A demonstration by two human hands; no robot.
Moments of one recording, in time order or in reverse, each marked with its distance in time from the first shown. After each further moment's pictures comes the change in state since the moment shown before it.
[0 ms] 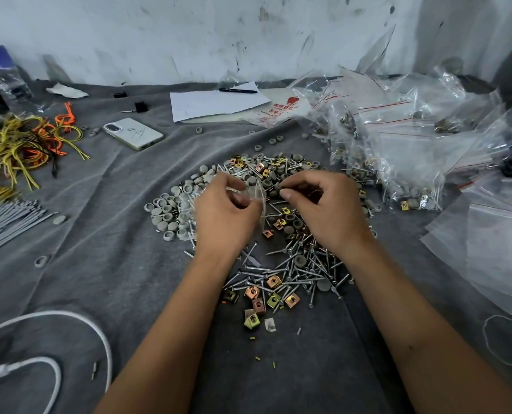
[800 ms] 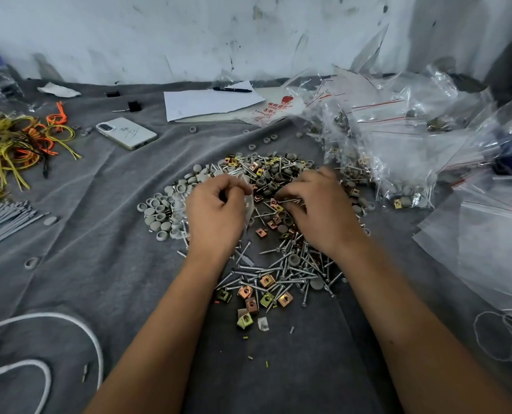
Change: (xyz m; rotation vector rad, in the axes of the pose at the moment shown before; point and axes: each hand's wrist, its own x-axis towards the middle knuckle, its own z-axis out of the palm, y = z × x) left_hand -0.001 0.000 0.002 -0.109 0.023 0.121; right_hand 0.003 0.015 -0.001 -0.554 -0.145 -0.075
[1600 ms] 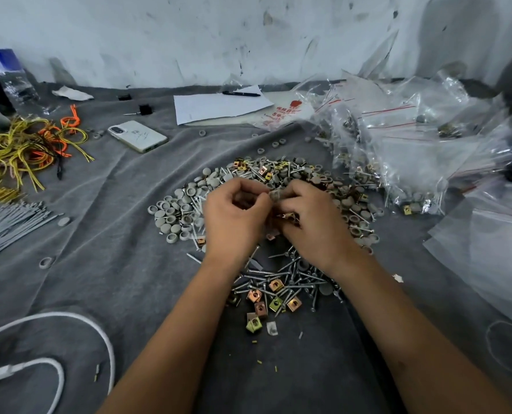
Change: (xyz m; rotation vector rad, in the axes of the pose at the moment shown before) left_hand -0.004 0.003 0.006 -0.221 -0.008 -0.035; right_hand -0.010 -0.032 -0.001 0.239 -0.057 -0.113
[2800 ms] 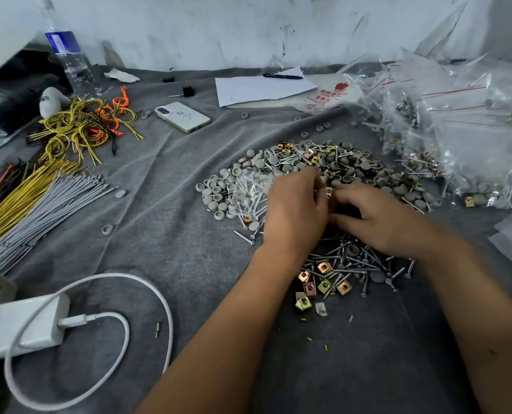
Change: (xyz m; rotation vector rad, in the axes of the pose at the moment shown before) left_hand -0.006 -0.002 0.006 0.637 -0.112 0.281; right_hand 0.002 0.016 -0.018 0.064 -0.413 0.031
